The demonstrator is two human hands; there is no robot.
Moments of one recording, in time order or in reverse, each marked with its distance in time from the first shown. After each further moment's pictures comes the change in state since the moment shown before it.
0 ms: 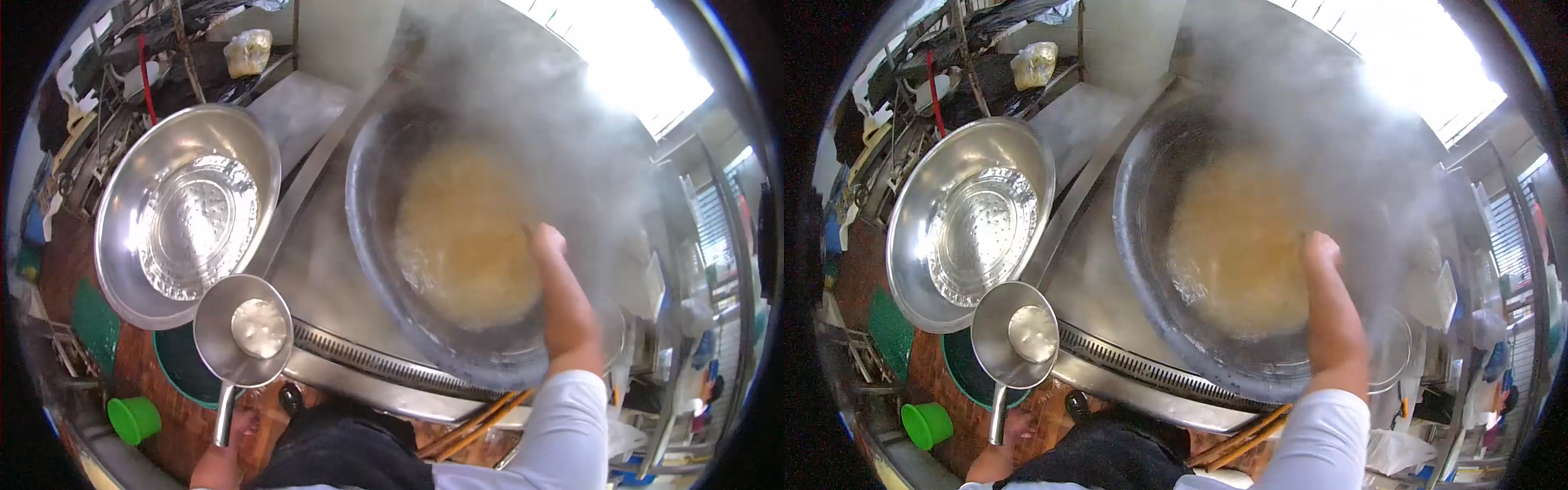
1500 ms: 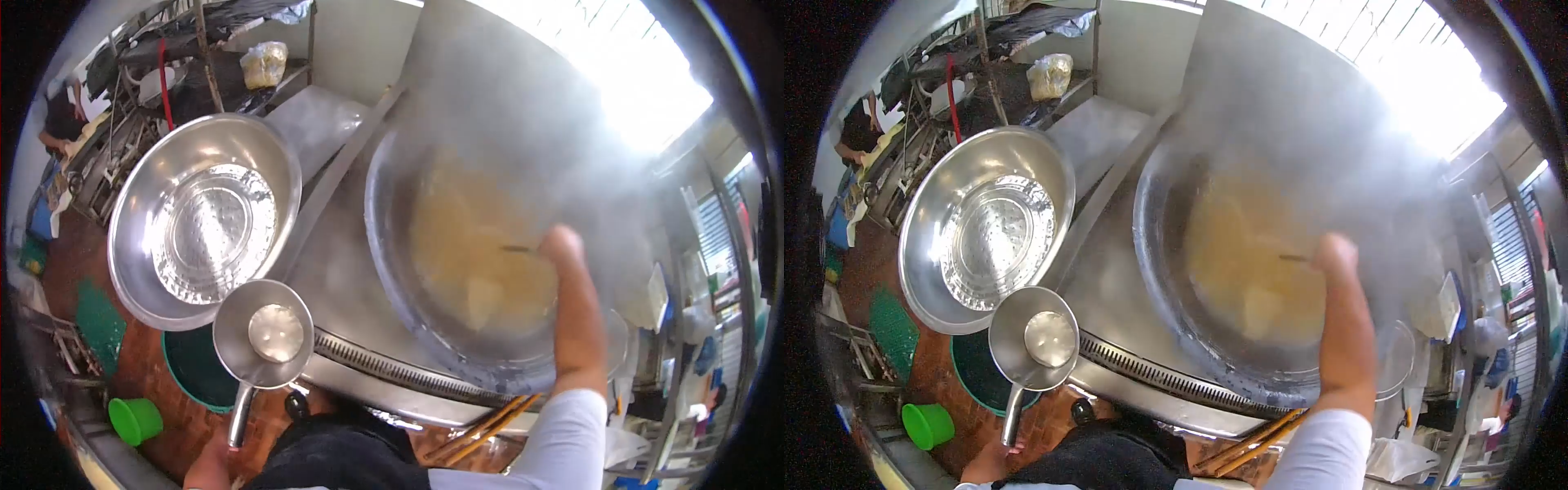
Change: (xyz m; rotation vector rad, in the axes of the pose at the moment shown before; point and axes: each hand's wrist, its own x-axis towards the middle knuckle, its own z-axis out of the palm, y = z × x) left_hand -0.056 -0.026 -0.055 0.049 0.255 -0.079; right_hand 0.006 0.013 -0.024 -0.184 0.057 -0.194
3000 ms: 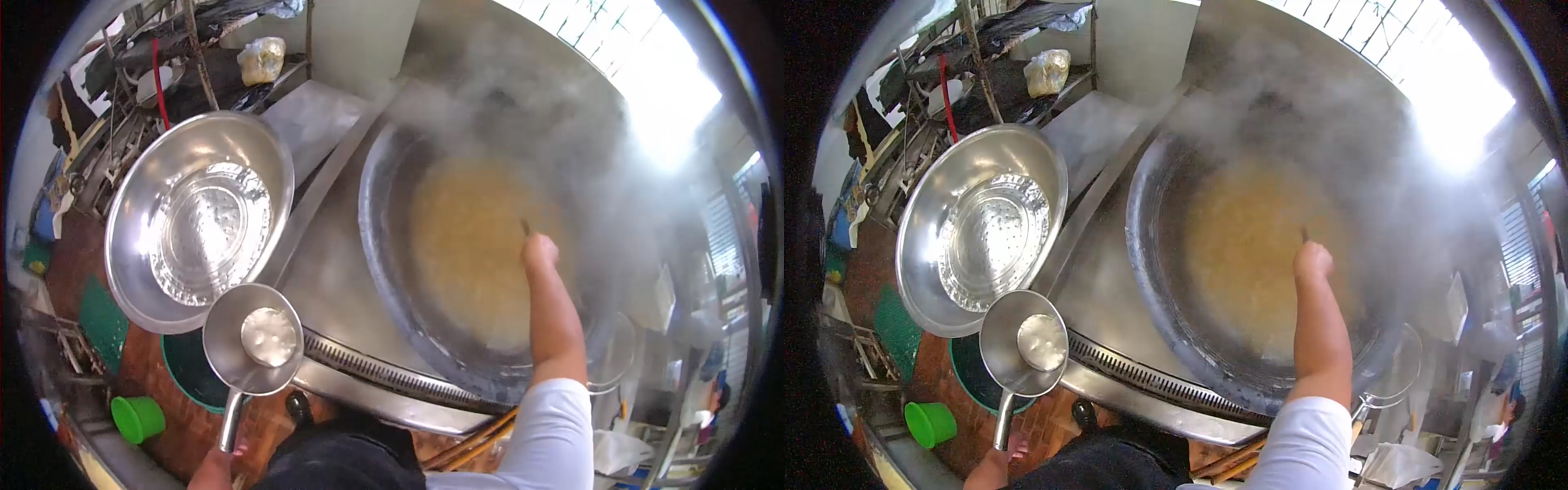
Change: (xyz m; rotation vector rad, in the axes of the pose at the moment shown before) left_hand 0.048 -0.047 0.006 0.103 0.122 -0.128; right_hand 0.021 -0.052 0.047 0.219 0.007 0.154
